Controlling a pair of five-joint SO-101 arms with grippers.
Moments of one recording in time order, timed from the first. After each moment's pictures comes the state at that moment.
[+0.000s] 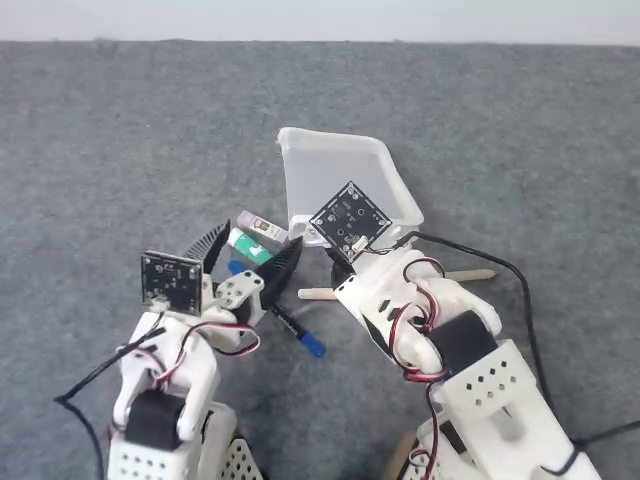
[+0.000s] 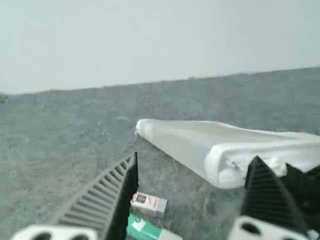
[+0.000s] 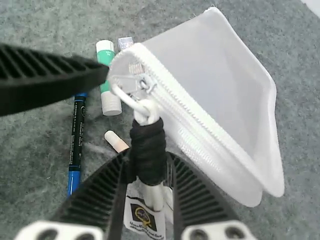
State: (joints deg) left arm 5.8 -102.2 82.5 50.9 6.1; right arm -34.5 -55.6 50.9 57.4 14.8
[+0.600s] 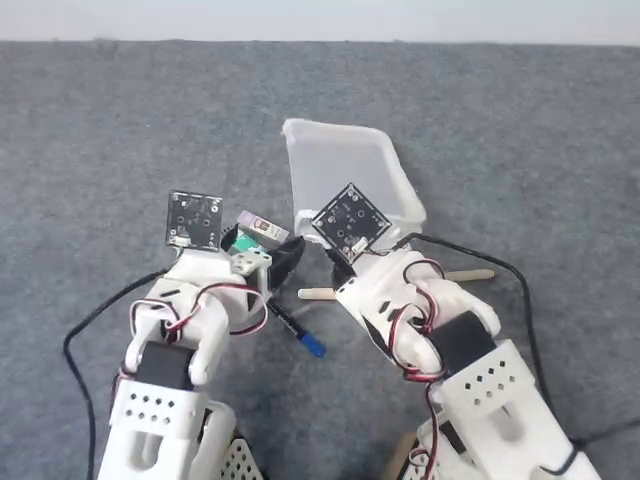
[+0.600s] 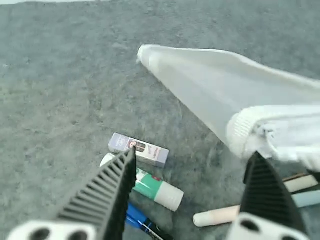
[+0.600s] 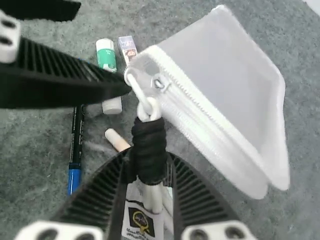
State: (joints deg) left arm 4.6 -72.7 75.6 45.1 8.0; right arm -34.5 -55.6 52.4 57.4 14.8
